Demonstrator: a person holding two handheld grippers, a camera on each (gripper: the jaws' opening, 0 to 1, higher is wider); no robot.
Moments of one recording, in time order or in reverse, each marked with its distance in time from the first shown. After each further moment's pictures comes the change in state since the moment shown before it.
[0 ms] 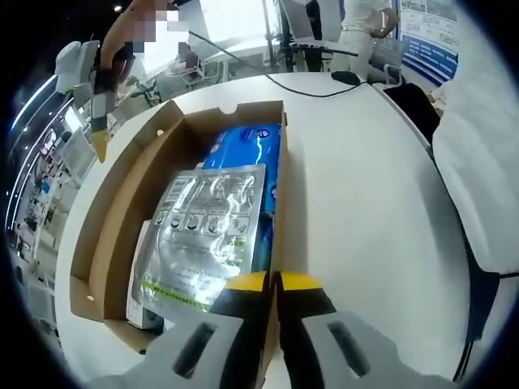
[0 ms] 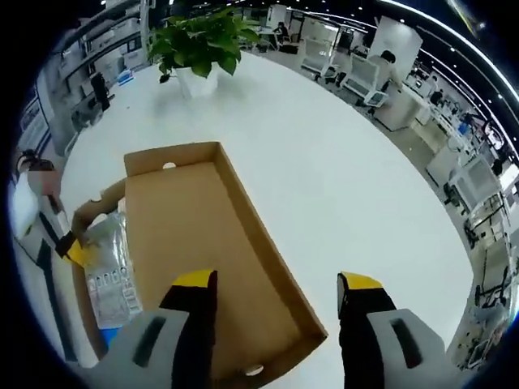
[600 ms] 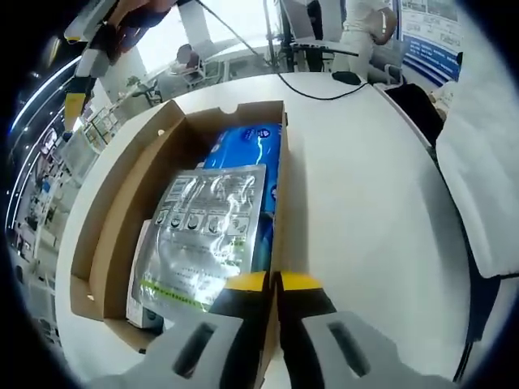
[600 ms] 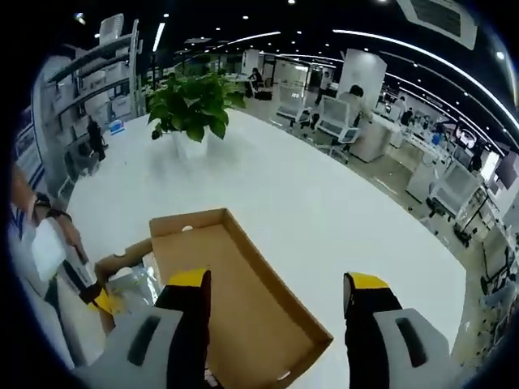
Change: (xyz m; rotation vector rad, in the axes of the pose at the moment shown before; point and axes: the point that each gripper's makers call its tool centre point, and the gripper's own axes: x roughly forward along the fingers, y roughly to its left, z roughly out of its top) left arm 0.000 0.000 -0.001 -0.003 0.001 0.005; right arm -0.065 0.009 0.041 0.116 -0.259 -0.088
